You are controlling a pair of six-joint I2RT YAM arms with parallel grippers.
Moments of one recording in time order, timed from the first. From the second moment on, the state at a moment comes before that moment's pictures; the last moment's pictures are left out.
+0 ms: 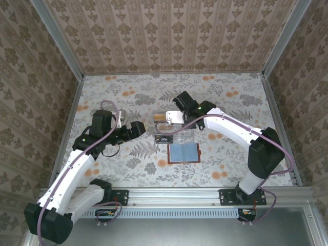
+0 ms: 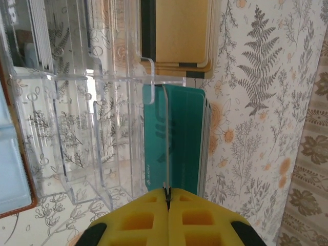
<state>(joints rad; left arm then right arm) -0.37 0.89 0.79 -0.64 0.49 -0.65 0.67 1.67 1.36 -0.75 0.26 -0.97</state>
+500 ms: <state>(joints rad) -0.36 0.89 0.79 -0.64 0.51 -0.64 0.65 1.70 1.36 -0.73 0.26 -0.97</state>
